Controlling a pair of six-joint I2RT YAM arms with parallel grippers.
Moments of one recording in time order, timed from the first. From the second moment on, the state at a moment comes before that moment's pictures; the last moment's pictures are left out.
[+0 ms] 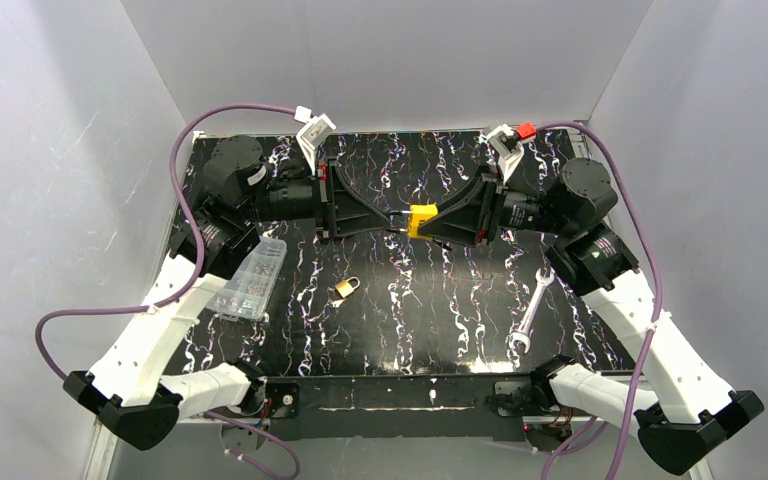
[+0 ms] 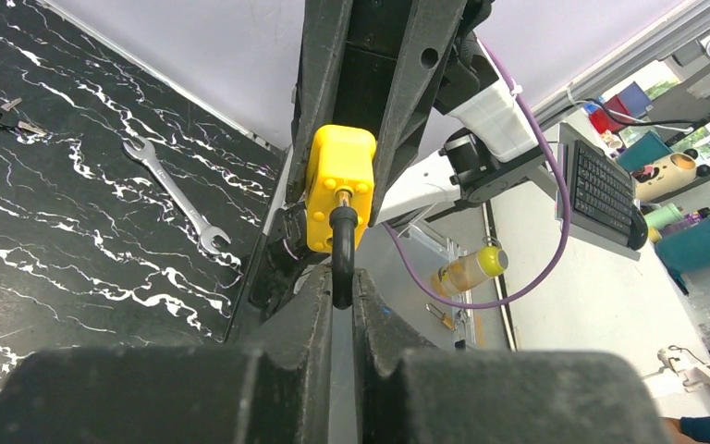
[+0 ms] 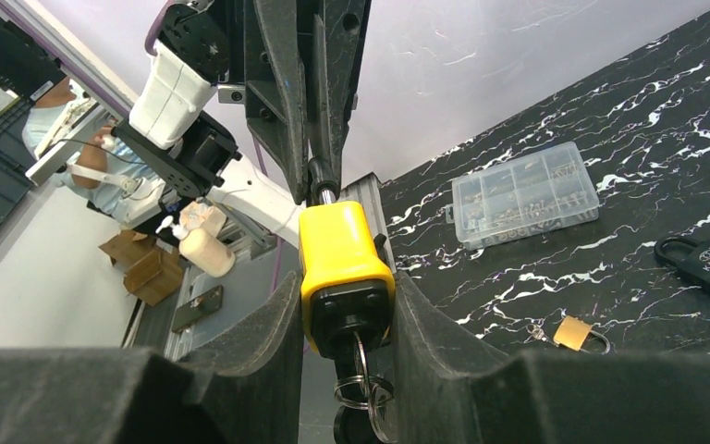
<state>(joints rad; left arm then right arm) -0.58 1.14 1.44 -0.38 0.89 -0.63 0.56 0.99 1.21 -0.07 -0.90 0.63</state>
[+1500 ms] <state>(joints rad) -0.71 1.12 1.48 -0.39 0.80 -0.57 0.67 0.98 1.29 -0.15 -0.83 0.63</state>
